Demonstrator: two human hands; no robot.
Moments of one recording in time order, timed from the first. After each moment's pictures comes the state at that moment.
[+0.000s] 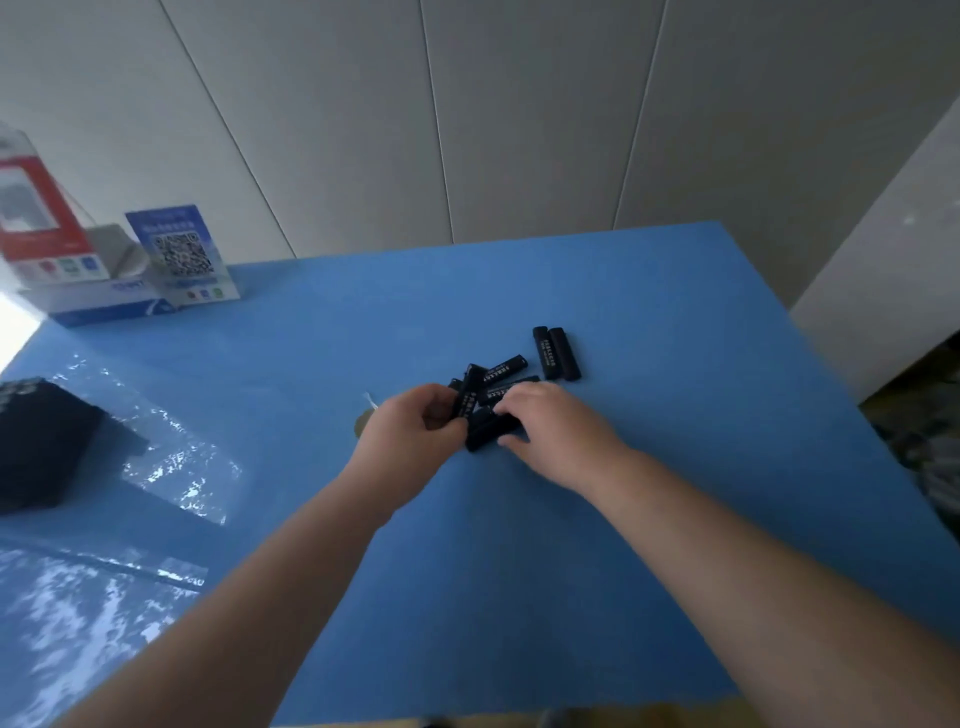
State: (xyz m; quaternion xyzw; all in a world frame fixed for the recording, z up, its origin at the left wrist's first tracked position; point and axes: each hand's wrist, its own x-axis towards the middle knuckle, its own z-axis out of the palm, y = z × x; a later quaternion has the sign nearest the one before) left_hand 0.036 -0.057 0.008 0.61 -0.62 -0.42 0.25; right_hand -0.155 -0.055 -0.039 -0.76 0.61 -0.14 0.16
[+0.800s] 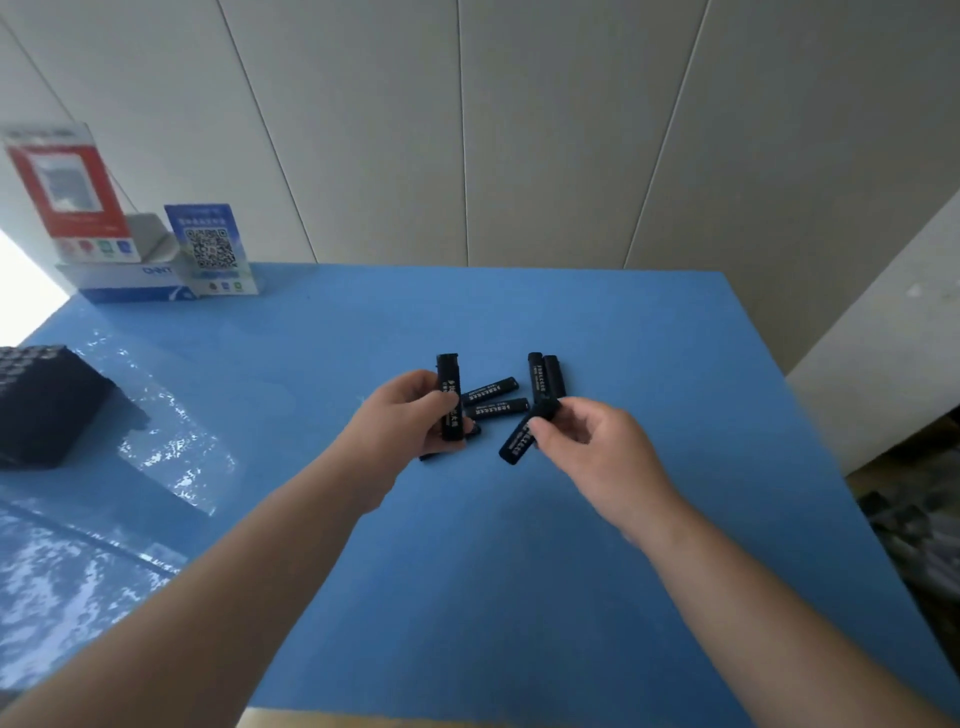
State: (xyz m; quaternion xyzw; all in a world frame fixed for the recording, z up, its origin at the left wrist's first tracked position) left_hand 0.020 -0.058 0.029 0.54 -0.45 -0.61 0.37; right_hand -0.189 -0.004 0.012 -0.54 0.59 -0.43 0.42
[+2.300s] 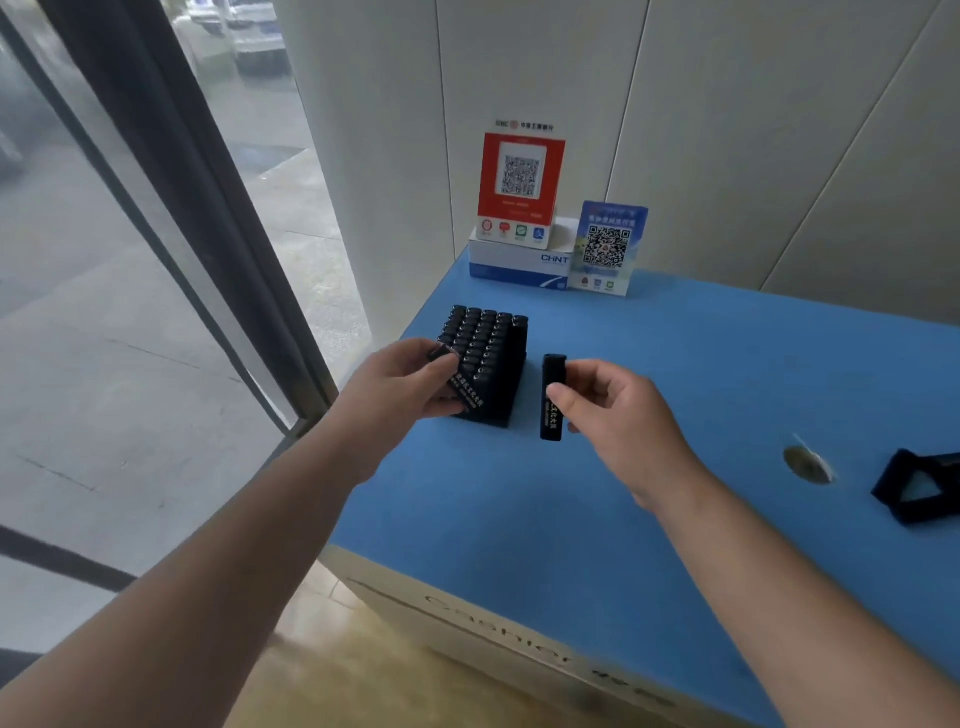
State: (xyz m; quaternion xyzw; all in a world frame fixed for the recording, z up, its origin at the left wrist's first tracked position) left_hand 0.503 -0.030 0.063 0.58 -0.44 -0.49 0.48; right_hand 0.279 -0.053 0.038 -0.59 0.48 -0.42 0.49
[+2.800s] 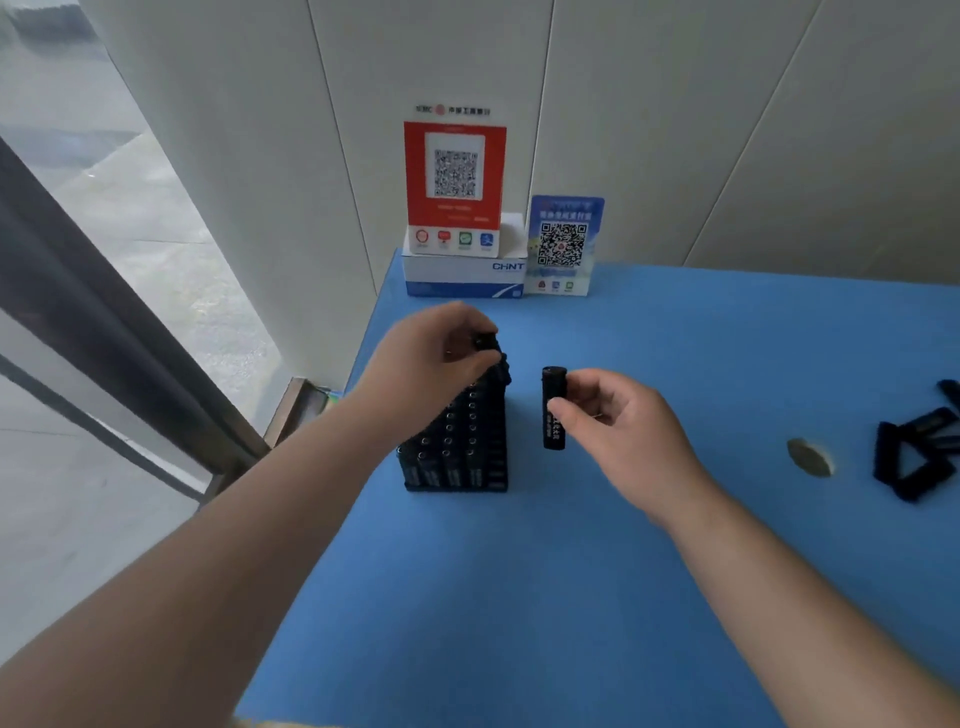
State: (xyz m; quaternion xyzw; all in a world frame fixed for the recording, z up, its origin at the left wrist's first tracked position) left_hand 0.513 -0.175 0.055 0.55 -0.70 -0.31 0.33; right_hand 0.307 -0.113 0.022 -0.55 0.58 -0.43 0.41
